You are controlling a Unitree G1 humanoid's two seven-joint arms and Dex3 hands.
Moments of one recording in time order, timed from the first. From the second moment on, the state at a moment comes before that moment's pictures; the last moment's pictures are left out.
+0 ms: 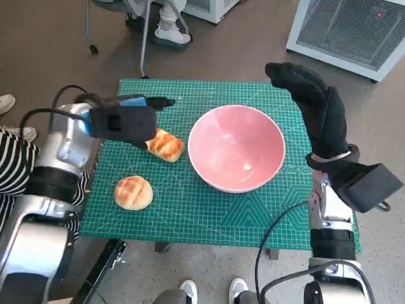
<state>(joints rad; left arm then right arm) -1.09 0.51 -0.40 1.02 0.53 -0.18 -0.57 -0.69 -0.16 -0.16 0.54 0.20 -0.65 0.46</state>
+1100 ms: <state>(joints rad) -1.14 0.39 -0.57 1.29 0.70 -0.19 -0.30 -0.63 -0.16 -0.16 0.44 0.24 -0.58 0.45</state>
